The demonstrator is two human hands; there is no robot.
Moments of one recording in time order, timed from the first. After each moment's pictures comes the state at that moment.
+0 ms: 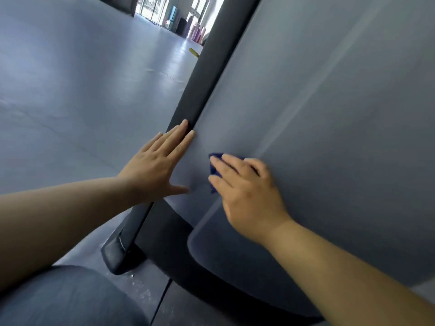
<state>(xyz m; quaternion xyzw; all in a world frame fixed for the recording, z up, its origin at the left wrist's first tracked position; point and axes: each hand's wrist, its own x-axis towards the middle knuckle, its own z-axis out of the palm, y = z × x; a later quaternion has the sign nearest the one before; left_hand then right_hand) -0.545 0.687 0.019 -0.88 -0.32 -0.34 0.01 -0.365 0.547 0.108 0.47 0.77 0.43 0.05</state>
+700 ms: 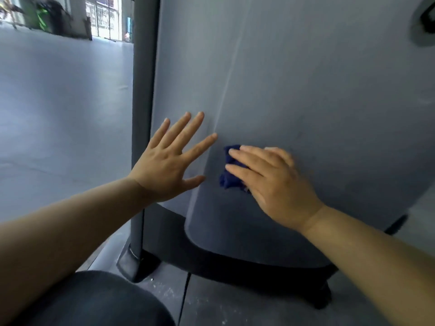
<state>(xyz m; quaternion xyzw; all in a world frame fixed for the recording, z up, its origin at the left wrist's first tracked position) -0.499 0.642 0.067 -0.90 -0.19 -0.36 0.17 -0.308 0.470 0.116 0.53 0.74 0.40 -0.07</state>
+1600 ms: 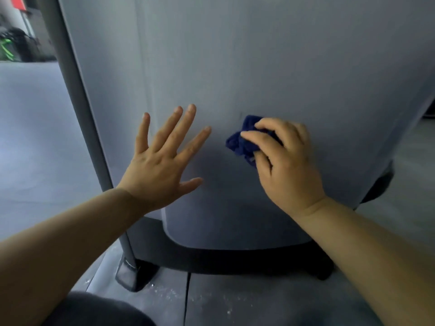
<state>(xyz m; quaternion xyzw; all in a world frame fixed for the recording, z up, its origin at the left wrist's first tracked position) -0.453 0.588 0.094 -0.88 -0.15 -0.37 0.25 -0.274 0.424 0.117 0.62 0.60 0.39 -0.32</state>
